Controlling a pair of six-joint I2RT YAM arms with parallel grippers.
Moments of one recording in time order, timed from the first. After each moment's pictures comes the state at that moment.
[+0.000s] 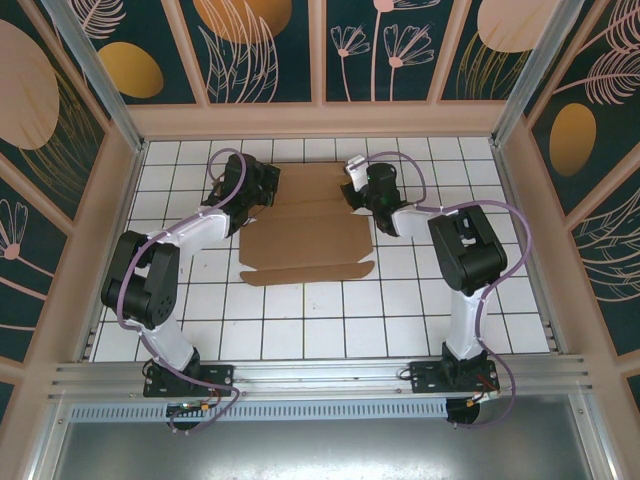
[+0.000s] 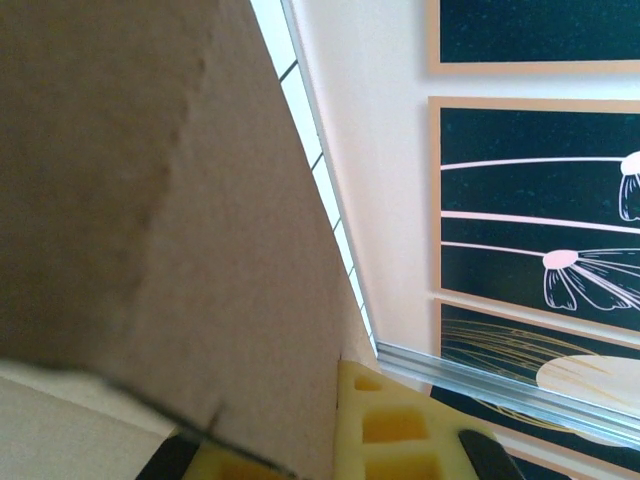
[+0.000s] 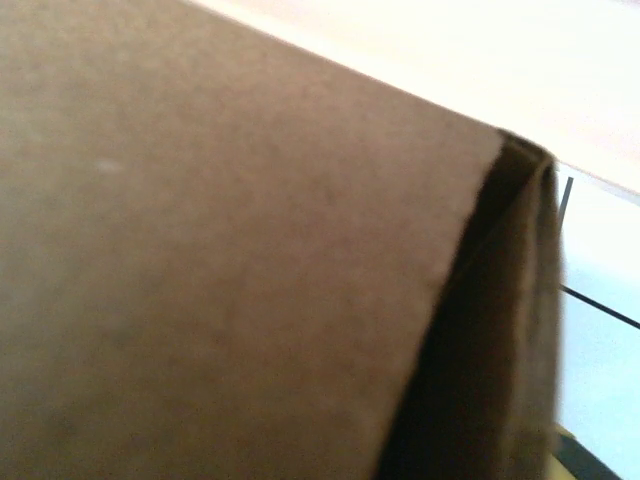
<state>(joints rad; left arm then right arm) -0.37 1.74 1.10 0.19 0.08 -1.54 0.43 1.97 1.13 0.39 -0.05 -0.18</state>
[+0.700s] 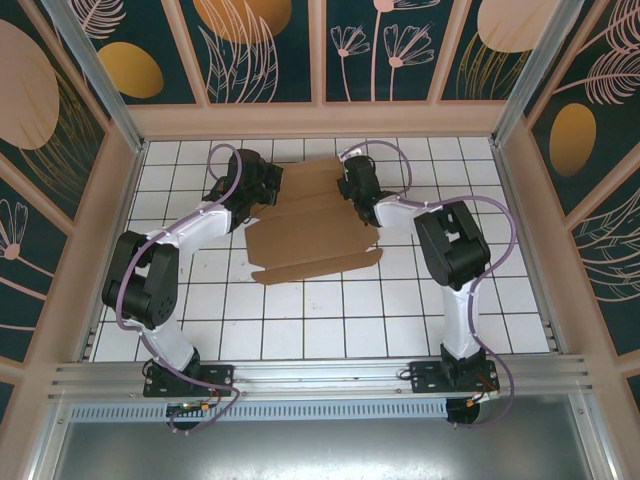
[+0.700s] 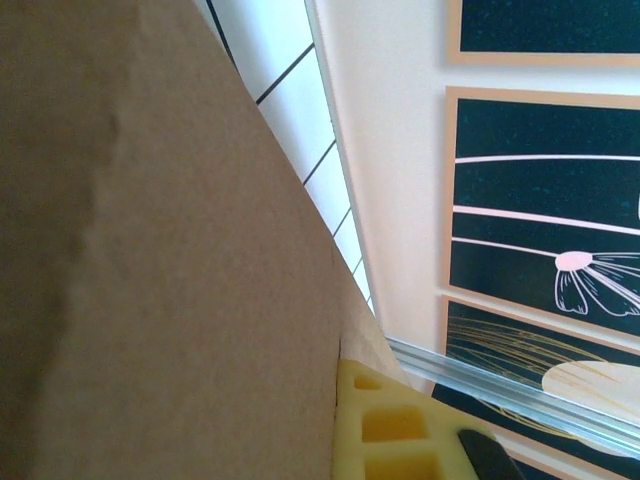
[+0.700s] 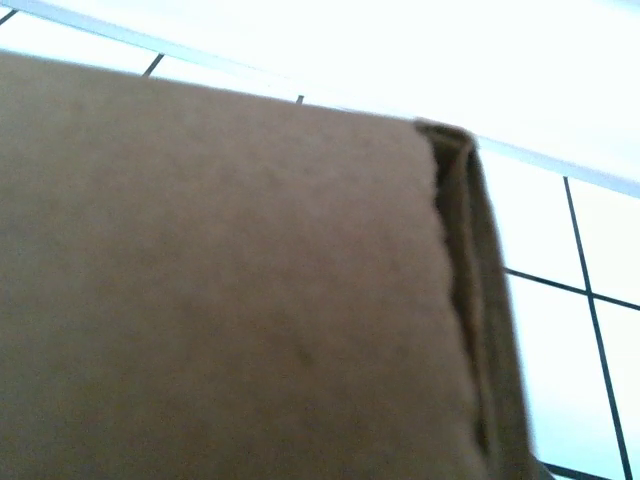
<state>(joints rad) -0.38 1.74 1.17 0.08 0.08 -1.58 0.51 2.08 1.35 0.19 0.37 -0.03</state>
